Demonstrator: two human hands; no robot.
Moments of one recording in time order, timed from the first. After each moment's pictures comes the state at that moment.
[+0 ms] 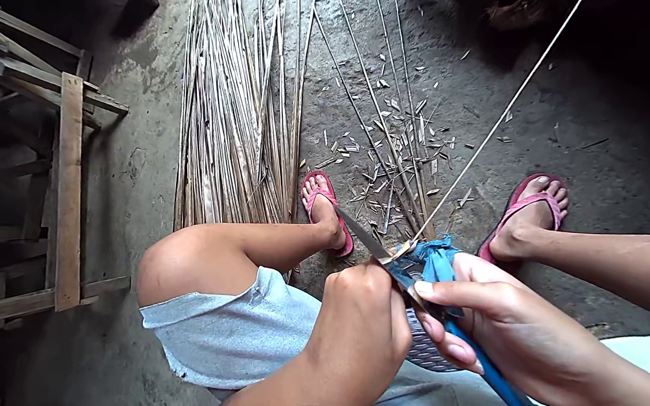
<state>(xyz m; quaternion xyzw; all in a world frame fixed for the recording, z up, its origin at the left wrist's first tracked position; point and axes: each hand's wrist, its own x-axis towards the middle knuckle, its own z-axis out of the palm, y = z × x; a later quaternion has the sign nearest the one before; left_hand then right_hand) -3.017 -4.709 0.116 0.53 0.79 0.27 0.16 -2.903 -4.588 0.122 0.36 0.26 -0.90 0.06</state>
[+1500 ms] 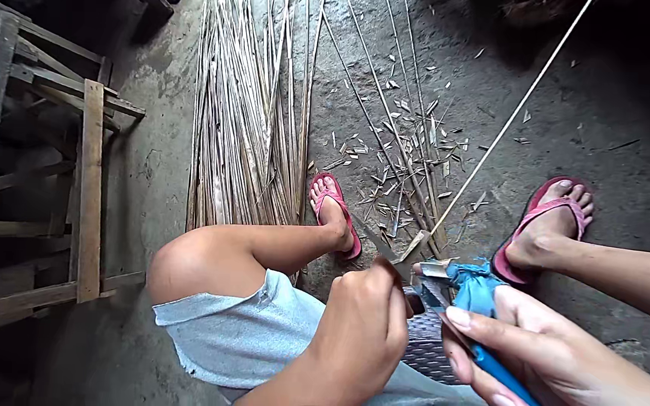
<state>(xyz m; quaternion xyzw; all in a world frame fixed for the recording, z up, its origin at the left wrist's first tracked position) -3.022 -4.711 0.113 0.49 0.77 0.31 0.27 -2.875 -4.587 0.127 0.32 0.27 -0.91 0.07</state>
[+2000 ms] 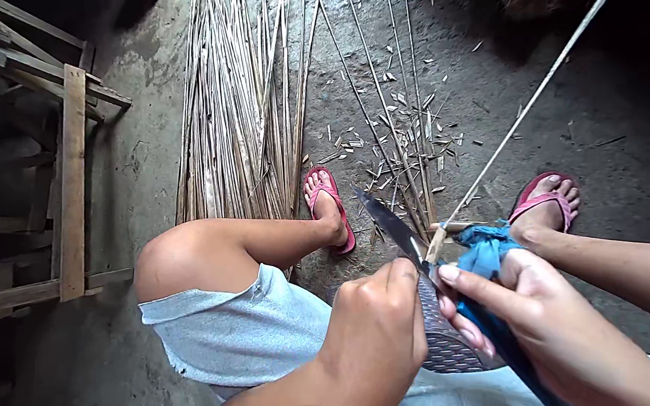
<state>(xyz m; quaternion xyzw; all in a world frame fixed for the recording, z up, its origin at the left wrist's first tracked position) -3.005 -4.706 0.109 0.55 0.78 0.26 0.13 -2.892 -4.590 0.116 0.42 0.42 -0.80 -0.06</state>
